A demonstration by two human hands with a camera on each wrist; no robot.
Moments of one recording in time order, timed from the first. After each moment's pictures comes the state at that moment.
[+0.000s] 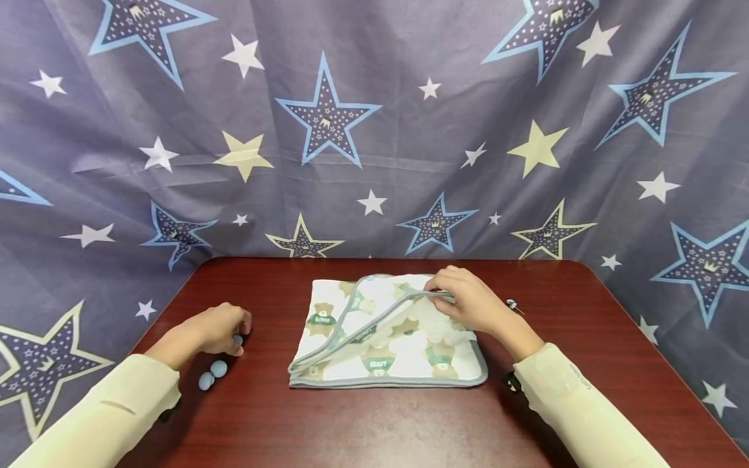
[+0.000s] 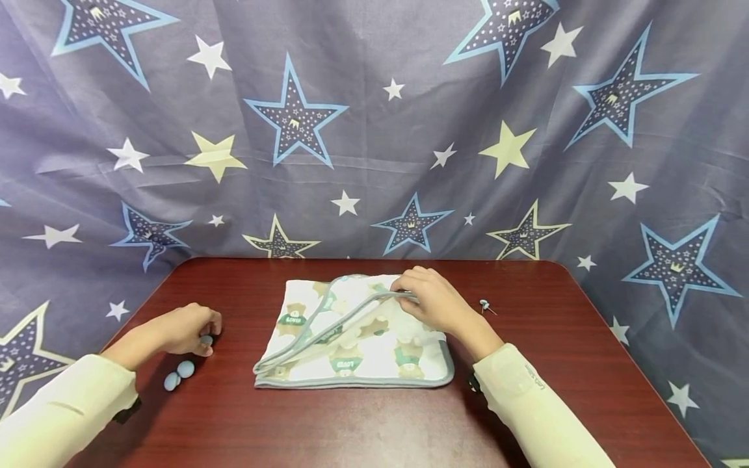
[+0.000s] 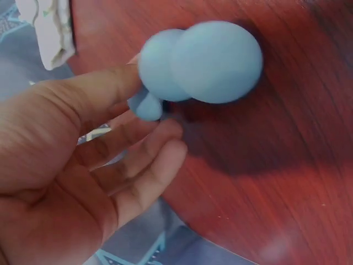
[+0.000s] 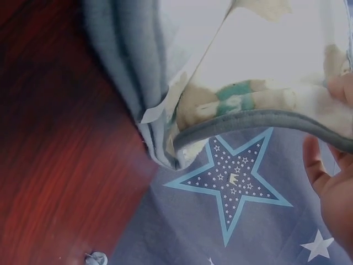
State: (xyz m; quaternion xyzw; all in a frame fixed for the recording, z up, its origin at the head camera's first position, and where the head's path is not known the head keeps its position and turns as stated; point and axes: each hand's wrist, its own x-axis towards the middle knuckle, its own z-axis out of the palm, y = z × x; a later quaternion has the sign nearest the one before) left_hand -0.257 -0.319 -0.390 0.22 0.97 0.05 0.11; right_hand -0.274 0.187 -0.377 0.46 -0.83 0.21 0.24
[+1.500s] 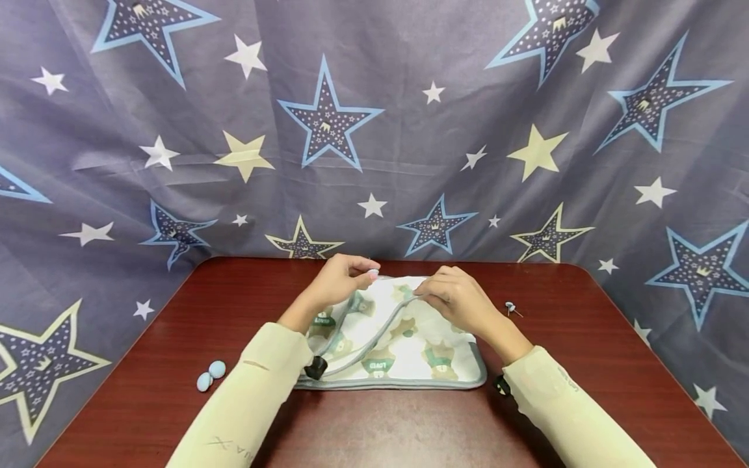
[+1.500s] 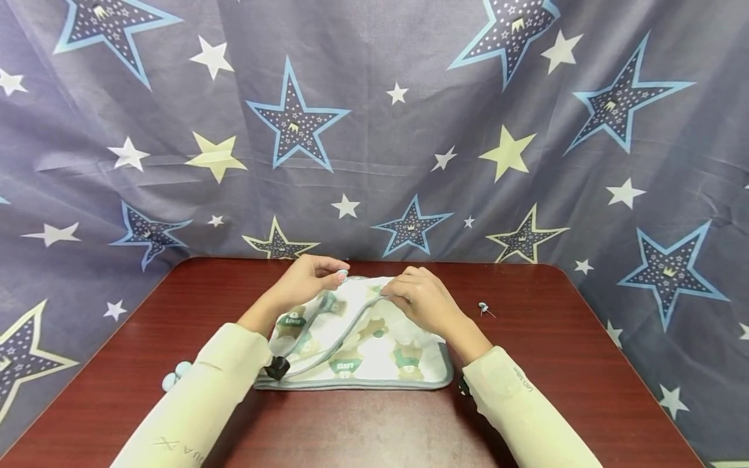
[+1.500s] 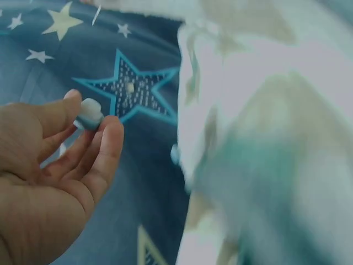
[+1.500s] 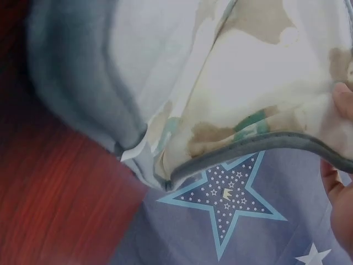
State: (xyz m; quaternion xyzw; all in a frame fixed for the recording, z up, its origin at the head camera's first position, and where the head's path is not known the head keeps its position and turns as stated) left_hand -0.300 -0.111 -0.361 0.22 0.84 0.49 0.02; right_hand -0.268 0.173 -0.376 0.48 -0.78 0.23 0.32
